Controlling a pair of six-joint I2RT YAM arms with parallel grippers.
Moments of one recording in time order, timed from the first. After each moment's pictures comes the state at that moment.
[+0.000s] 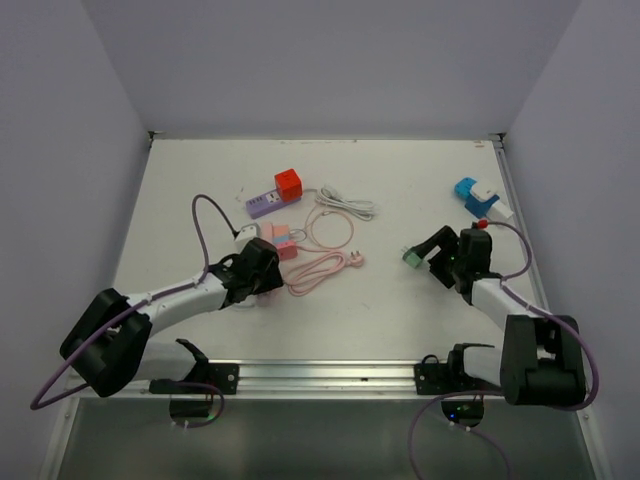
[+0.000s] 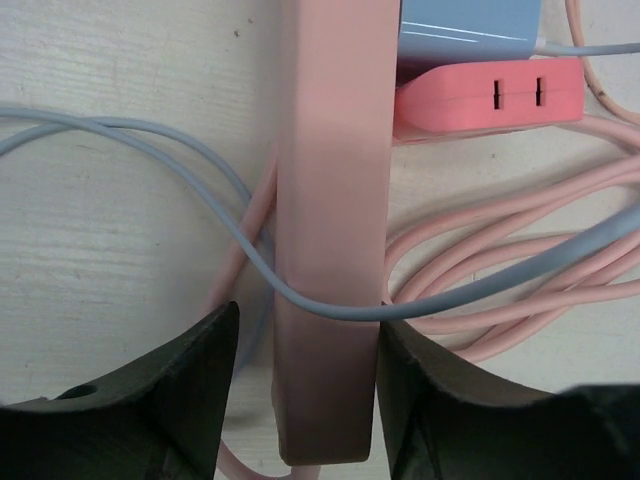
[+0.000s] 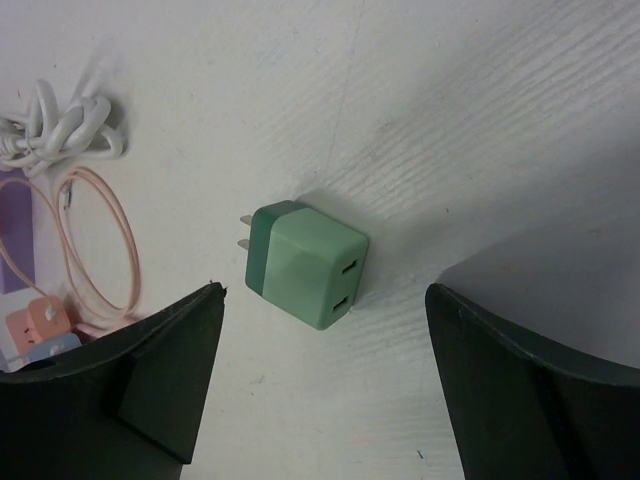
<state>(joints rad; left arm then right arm) -0.65 1.30 0.56 -0.21 -0.29 -0.85 -0.03 1.23 0.41 0.09 -0.15 0.83</state>
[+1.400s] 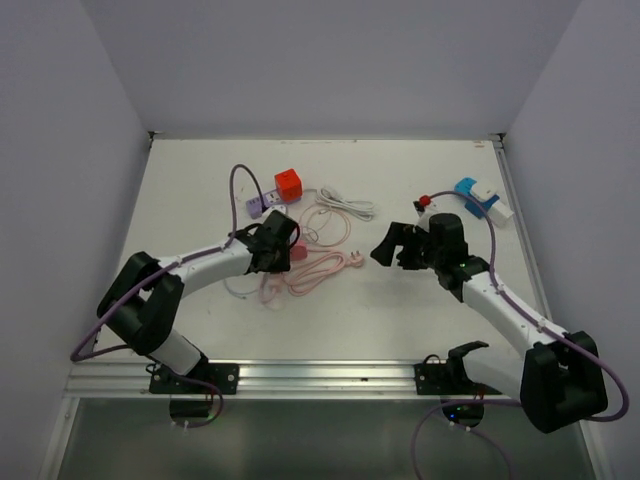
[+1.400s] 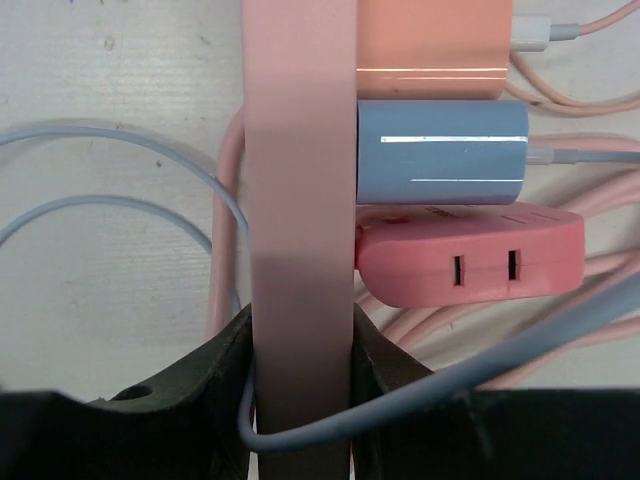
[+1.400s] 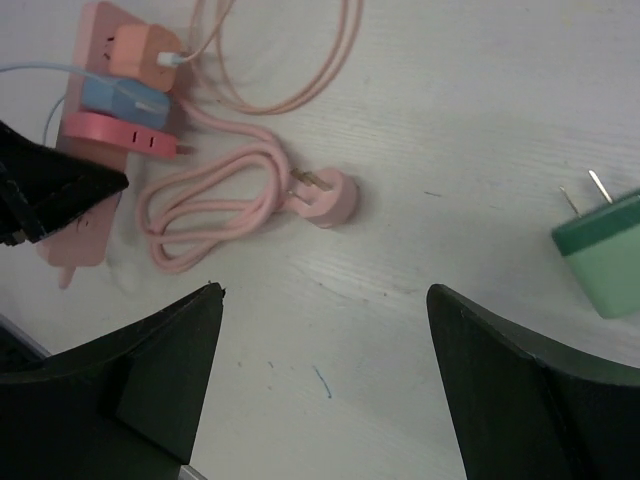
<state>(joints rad) -0.63 1.57 0.89 -0.39 -0.28 -0.59 0.28 1.11 0.58 -0.13 -0.28 0.47</state>
